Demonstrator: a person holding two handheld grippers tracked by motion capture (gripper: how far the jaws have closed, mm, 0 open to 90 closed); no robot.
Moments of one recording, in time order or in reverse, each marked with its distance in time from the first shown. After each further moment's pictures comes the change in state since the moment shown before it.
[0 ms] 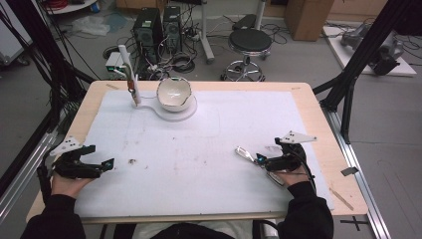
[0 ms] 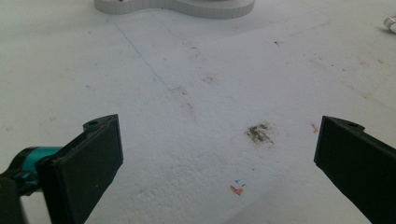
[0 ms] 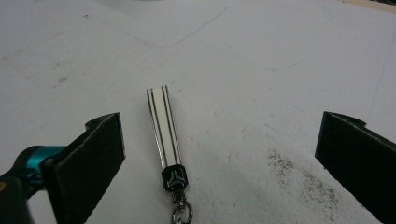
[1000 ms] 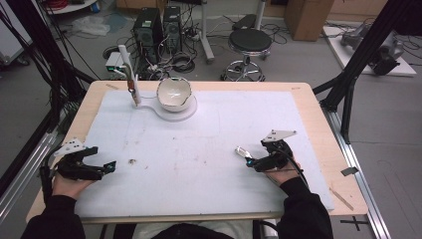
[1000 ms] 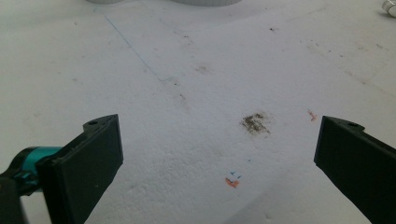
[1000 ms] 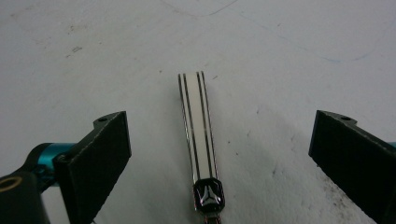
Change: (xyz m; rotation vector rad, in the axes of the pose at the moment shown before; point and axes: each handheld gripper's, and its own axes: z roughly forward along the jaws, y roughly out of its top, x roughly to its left) left arm -0.002 -0.002 0.005 0.035 -0.019 0.027; right arm 0.015 0.012 0.031 0.150 0.082 -0.084
